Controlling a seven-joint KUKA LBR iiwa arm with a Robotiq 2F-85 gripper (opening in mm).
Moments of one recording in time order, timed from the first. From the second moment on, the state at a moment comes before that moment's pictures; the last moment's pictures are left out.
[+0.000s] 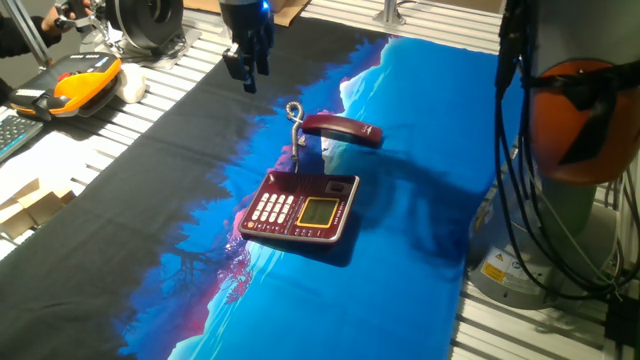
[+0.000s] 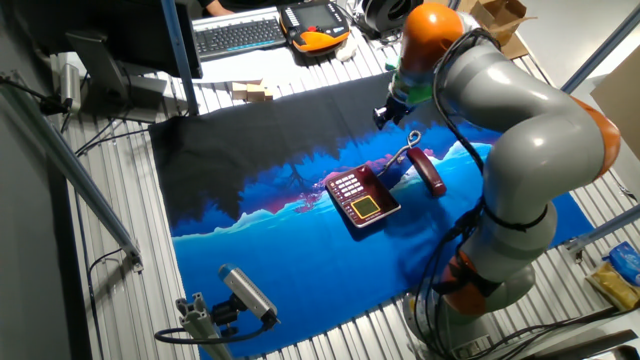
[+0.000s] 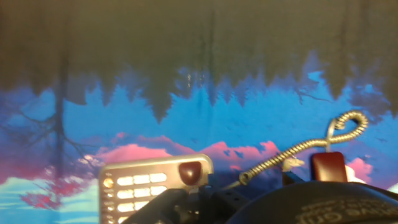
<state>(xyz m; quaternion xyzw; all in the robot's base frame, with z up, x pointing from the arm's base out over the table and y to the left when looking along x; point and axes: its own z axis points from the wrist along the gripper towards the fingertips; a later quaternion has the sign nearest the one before) 0.518 0.004 0.252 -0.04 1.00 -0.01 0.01</state>
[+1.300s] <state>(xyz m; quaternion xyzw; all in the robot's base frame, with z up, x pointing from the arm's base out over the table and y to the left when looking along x) 0.517 0.003 0.247 -0.04 1.00 -0.01 -0.01</state>
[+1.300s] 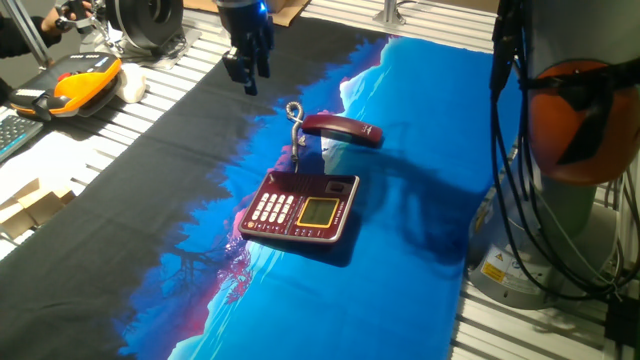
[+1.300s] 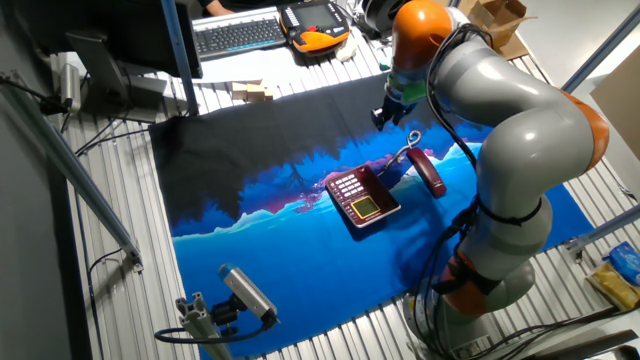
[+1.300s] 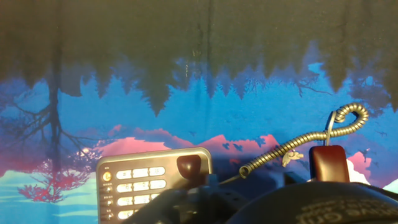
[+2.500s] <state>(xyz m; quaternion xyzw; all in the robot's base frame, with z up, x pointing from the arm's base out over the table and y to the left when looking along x) 0.517 0.003 0.247 -0.04 1.00 -0.01 0.00</state>
